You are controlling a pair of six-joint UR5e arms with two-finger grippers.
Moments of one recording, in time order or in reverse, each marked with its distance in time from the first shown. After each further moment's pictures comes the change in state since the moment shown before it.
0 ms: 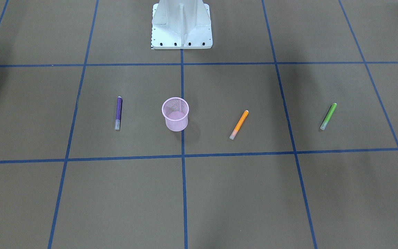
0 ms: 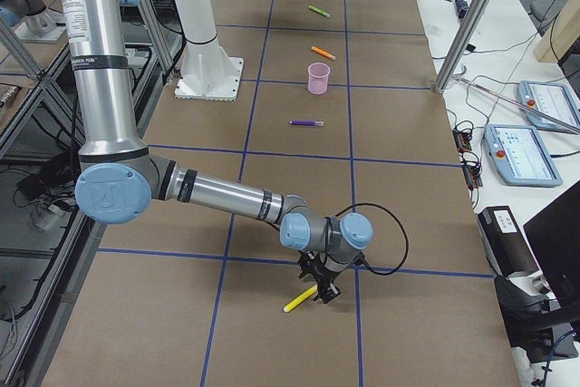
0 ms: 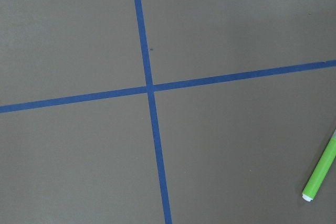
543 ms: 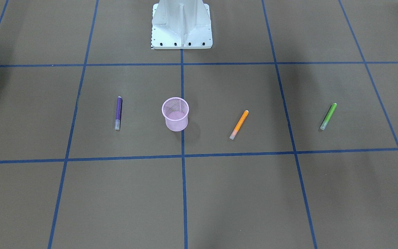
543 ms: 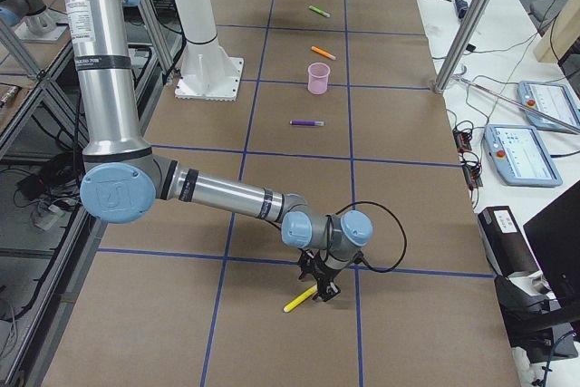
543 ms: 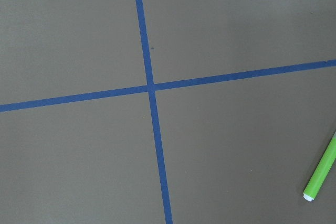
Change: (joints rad) left arm 0.000 0.000 0.001 0.000 0.000 0.000; right arm -0.024 0.007 -0.006 -0.001 -0.029 0.002
